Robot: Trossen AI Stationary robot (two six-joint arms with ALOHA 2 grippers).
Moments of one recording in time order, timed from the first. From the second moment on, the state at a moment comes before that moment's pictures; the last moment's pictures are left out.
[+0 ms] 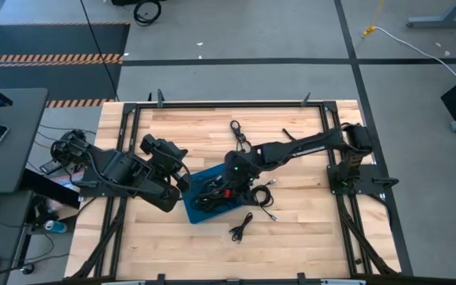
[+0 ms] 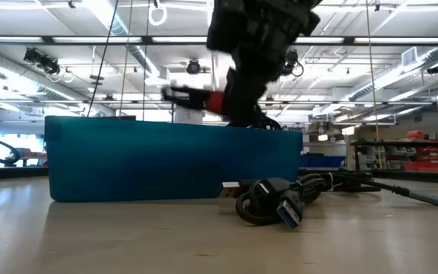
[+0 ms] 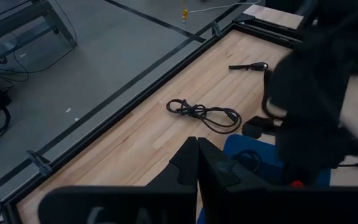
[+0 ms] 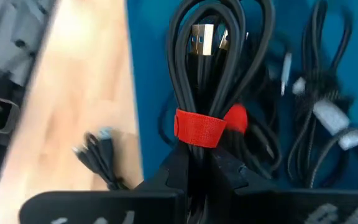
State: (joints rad) left arm -0.48 1.54 1.81 -1.49 -1.00 -1.04; right arm 0.05 1.85 1.35 -0.49 -0.33 0.03
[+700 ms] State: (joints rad) left arm -0.48 1.54 1.81 -1.49 -0.98 -1.04; right arm 0.05 1.91 1.35 -0.49 -0.33 0.03
